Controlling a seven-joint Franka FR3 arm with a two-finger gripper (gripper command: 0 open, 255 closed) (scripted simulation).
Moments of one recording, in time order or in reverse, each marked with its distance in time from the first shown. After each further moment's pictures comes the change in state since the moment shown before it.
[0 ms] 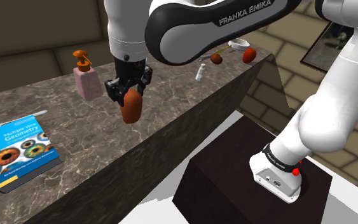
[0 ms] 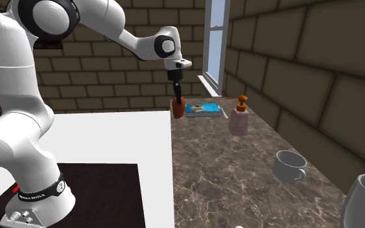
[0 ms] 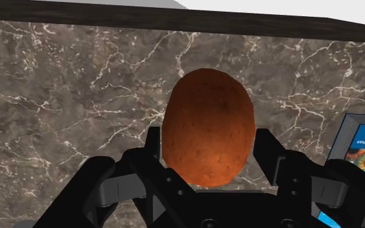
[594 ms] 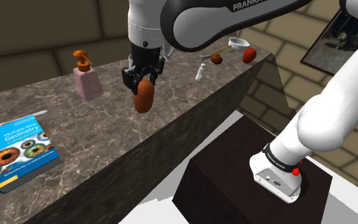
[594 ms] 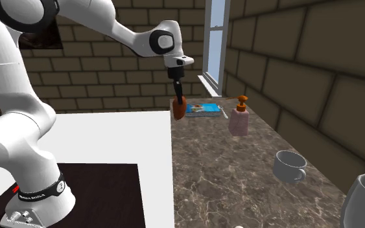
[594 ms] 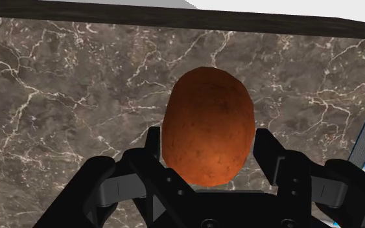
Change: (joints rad) arm -0.074 -0.131 -0.025 -0.091 0.094 0.004 -0.134
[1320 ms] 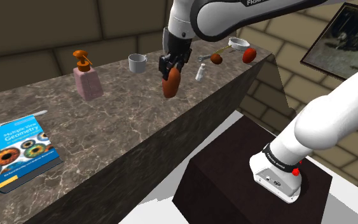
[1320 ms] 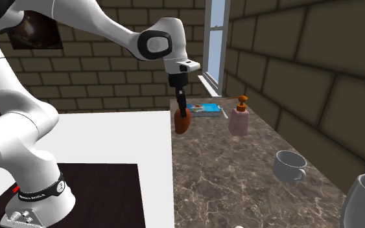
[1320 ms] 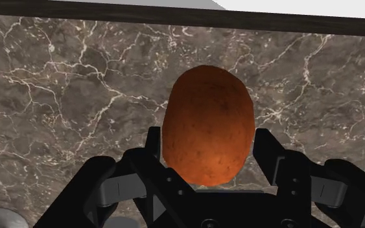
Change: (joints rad) arm -0.114 -0.223 -0.152 -0.235 0.140 0.073 -0.329
